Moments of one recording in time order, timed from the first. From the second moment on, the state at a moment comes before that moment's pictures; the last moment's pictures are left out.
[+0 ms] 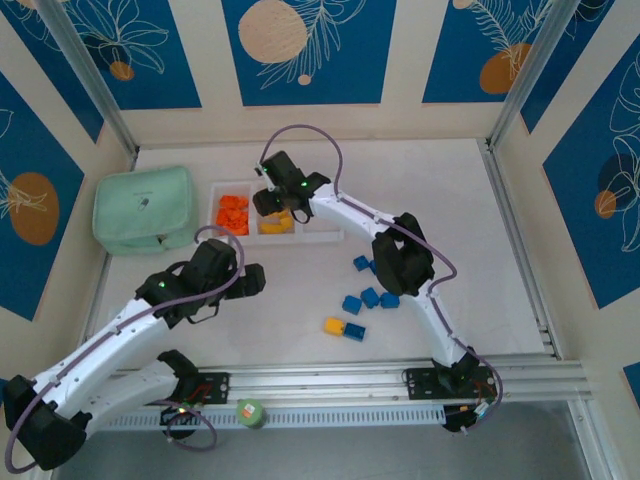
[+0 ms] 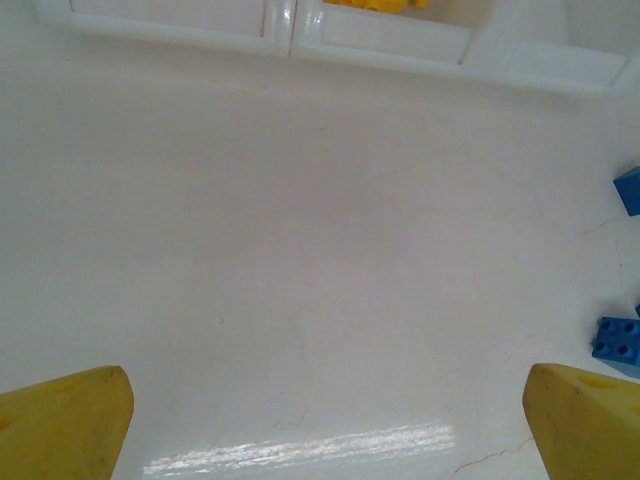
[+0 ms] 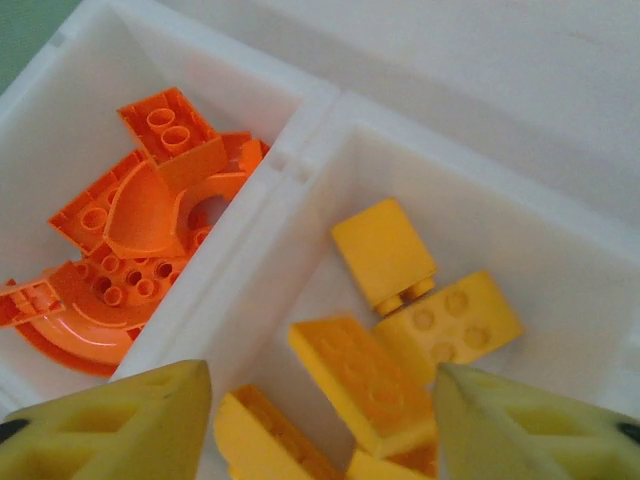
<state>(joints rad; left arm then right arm) -0.66 0.88 0.77 -0.83 -0.16 -0.71 0.76 2.33 2.09 -0.58 0.04 0.18</state>
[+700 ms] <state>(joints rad) -0.90 1.01 0.79 -0.70 -0.05 -0.77 0.70 1.49 1.23 -0.60 -0.04 0.35</state>
